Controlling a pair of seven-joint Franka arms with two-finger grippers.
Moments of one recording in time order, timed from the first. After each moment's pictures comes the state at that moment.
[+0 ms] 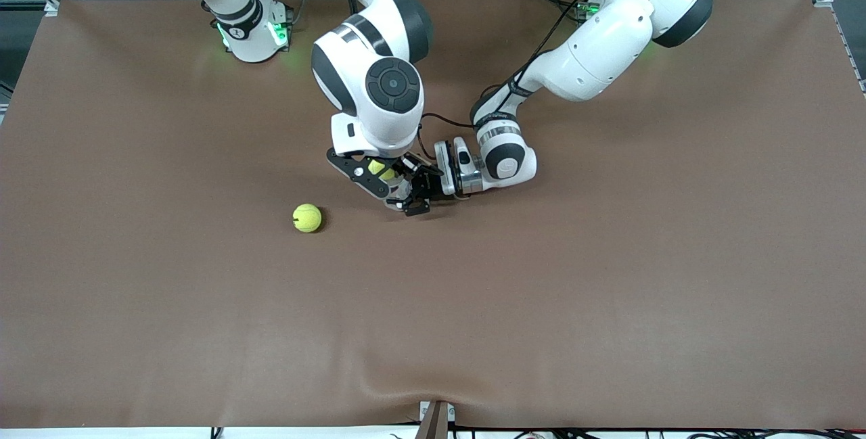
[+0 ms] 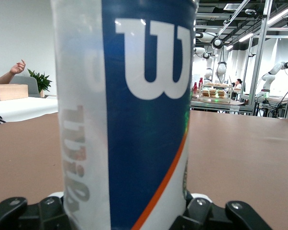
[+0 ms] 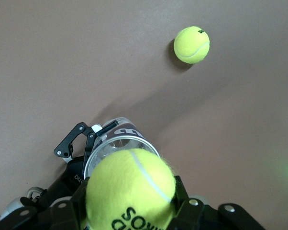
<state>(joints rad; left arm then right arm) -0.40 0.97 -0.41 -1.66 -2.20 2.22 2.87 0.78 0.56 -0.09 -1.28 0.02 1.64 1.31</state>
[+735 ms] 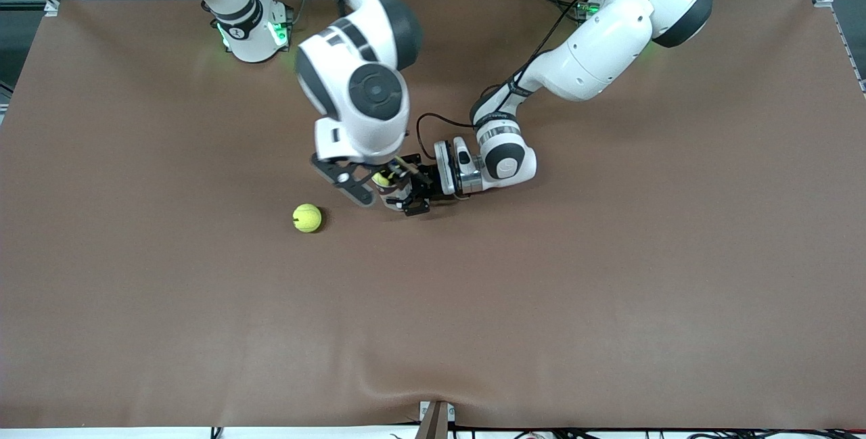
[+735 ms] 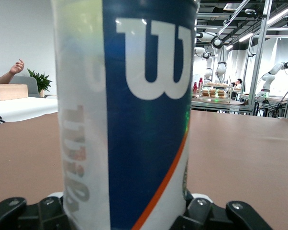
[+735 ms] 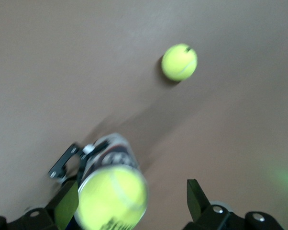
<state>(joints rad) -0.40 0.97 -0.41 -1.66 -2.21 2.22 2.87 0.71 0.54 -0.11 -1.27 0.01 1.58 1.24</state>
